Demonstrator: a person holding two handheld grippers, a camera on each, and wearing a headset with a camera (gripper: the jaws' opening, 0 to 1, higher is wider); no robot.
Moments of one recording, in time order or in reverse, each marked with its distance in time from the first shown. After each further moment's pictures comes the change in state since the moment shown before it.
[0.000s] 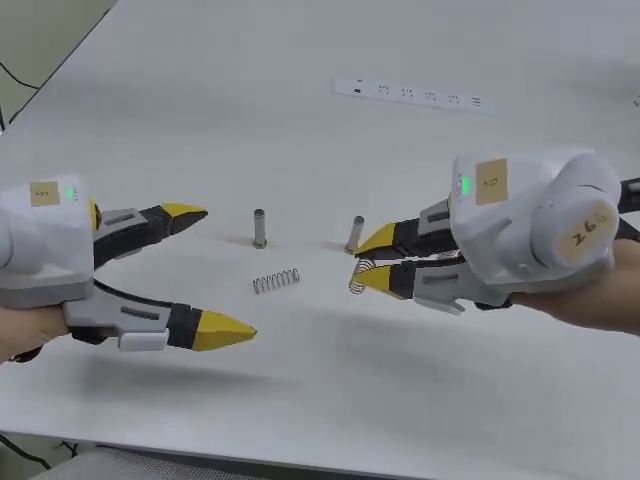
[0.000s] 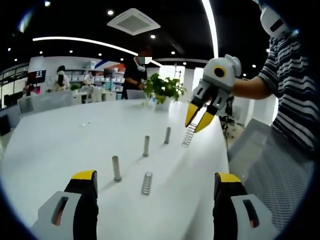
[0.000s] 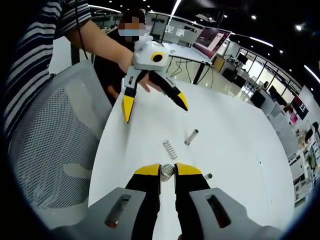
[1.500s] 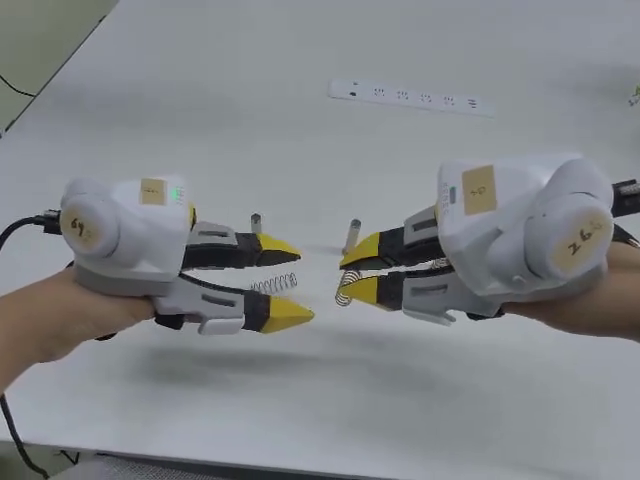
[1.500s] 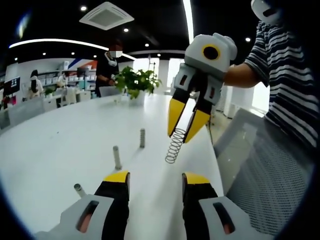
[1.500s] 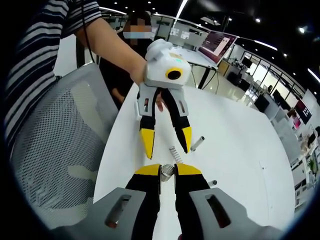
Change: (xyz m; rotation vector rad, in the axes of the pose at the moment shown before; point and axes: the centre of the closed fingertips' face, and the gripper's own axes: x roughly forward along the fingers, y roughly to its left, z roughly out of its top) left arm 0.051 -0.040 0.009 0.105 0.067 -0.202; right arm 0.001 0.012 0.012 -0.026 -0.024 0.033
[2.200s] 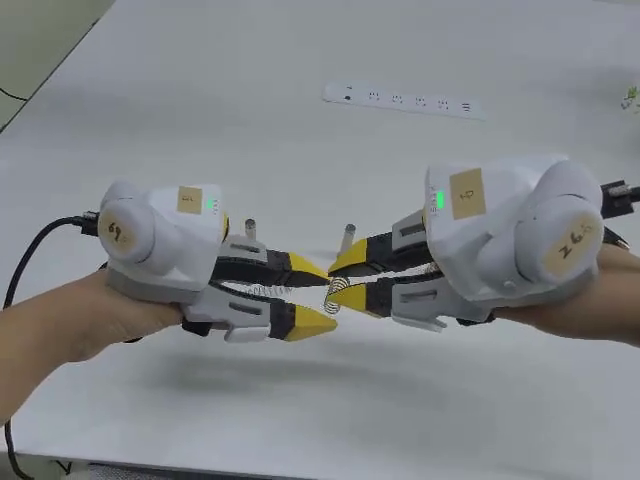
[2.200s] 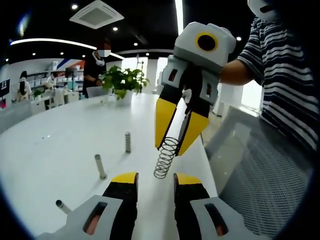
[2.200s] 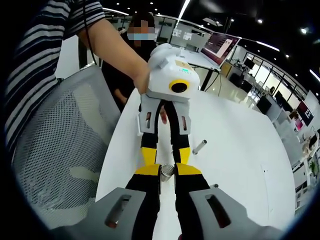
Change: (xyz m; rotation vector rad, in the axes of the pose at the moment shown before) left arm 0.026 -0.018 0.008 0.027 0.009 -0.109; right arm 0.002 0.002 0.007 -0.009 -0.009 0.022
